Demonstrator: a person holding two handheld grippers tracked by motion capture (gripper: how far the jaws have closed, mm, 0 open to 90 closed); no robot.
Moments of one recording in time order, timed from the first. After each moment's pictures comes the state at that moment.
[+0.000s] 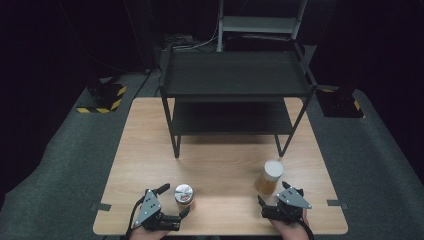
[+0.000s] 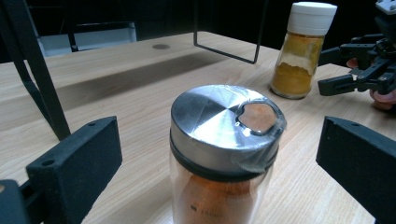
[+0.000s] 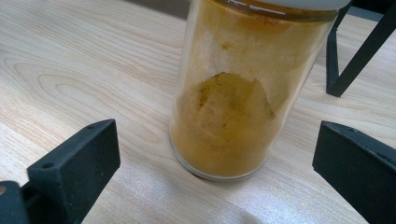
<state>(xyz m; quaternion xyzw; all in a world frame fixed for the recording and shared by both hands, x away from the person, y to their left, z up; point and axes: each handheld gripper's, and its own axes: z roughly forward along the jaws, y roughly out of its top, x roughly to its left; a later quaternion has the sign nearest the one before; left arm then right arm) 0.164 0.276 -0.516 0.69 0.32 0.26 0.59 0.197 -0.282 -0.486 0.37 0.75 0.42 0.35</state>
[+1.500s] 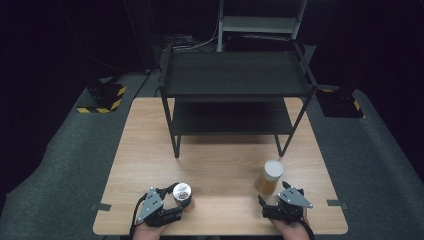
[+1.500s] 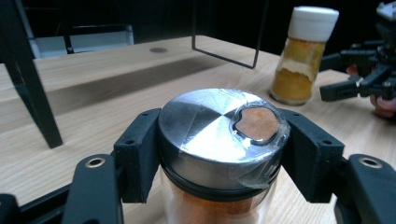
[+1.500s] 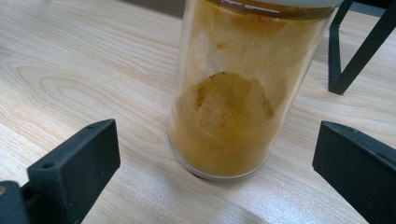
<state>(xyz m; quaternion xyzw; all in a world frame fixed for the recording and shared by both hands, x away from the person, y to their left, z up) 0.170 0.279 -0.519 0.68 0.32 0.26 0.61 0.199 -0.286 -0.485 0.38 0.75 0.43 0.34</state>
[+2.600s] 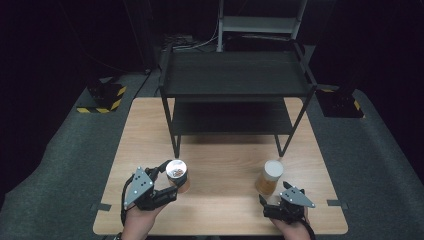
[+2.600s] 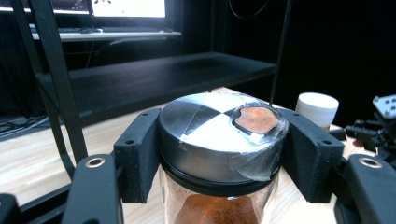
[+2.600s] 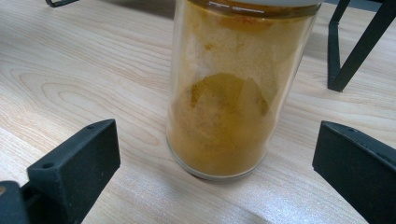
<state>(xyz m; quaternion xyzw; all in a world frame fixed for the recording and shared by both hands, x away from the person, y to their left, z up) 0.170 0.276 -0.439 0.64 0.31 0.30 0.63 0.200 -0.291 -0.485 0.39 0.74 0.44 0.33</state>
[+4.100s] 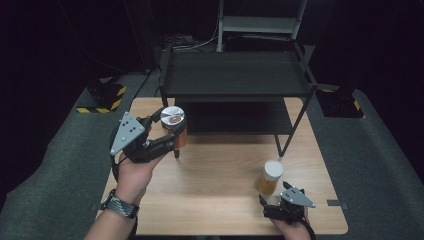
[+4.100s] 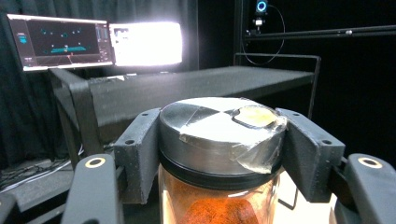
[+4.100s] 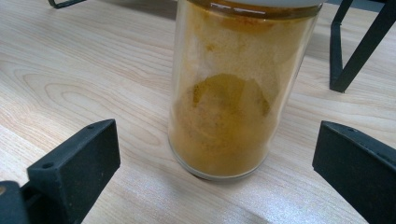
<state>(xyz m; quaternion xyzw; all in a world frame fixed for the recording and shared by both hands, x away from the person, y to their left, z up) 0.207 0.269 -0.323 0.60 0.30 0.36 0.65 0.200 -0.293 -0.486 0.38 0.74 0.44 0.33</state>
